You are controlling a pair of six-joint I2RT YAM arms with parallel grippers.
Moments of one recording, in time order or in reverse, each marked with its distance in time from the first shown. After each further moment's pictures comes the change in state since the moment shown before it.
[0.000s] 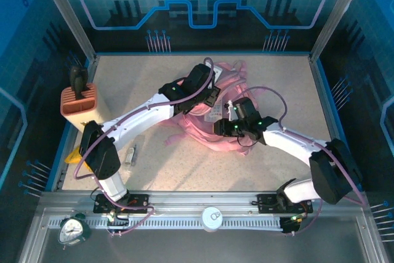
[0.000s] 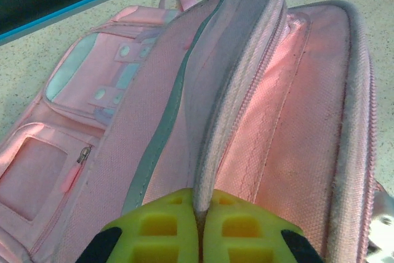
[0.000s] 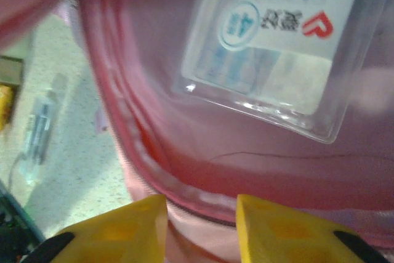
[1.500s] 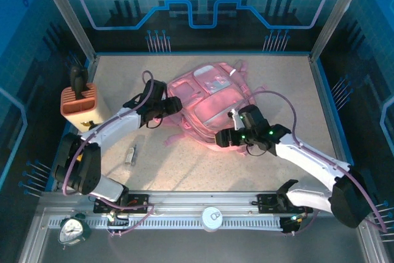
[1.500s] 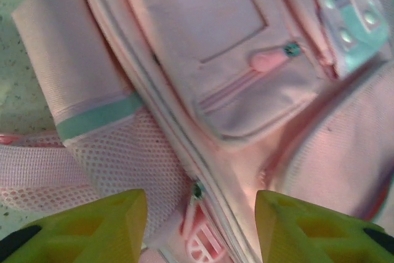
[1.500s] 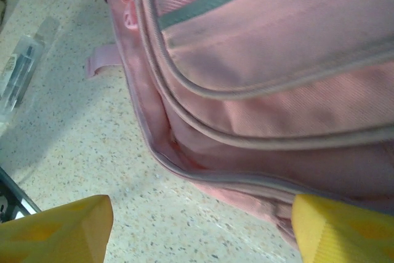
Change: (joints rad) left arm 0.387 -0.215 -0.596 0.240 0.291 -0.550; right arm 0.062 -0.232 -0.029 -0.221 0.066 -0.144
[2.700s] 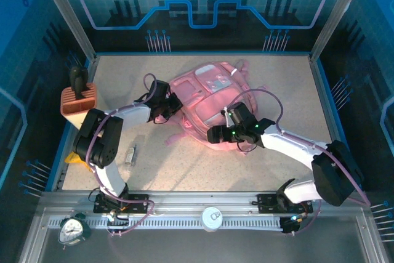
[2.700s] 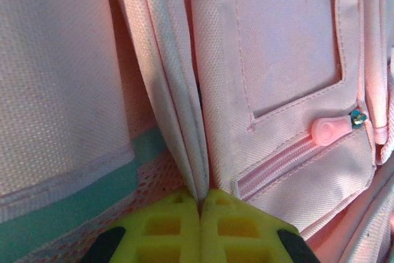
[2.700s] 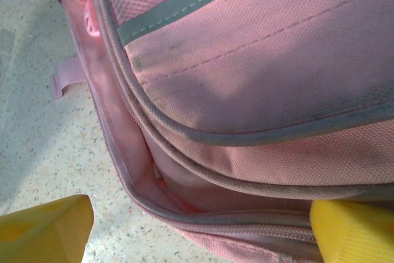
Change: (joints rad) left arm 0.039 0.262 0.023 0.263 0.123 -0.267; right arm 0.003 0.202 0.052 0.070 0.049 0.077
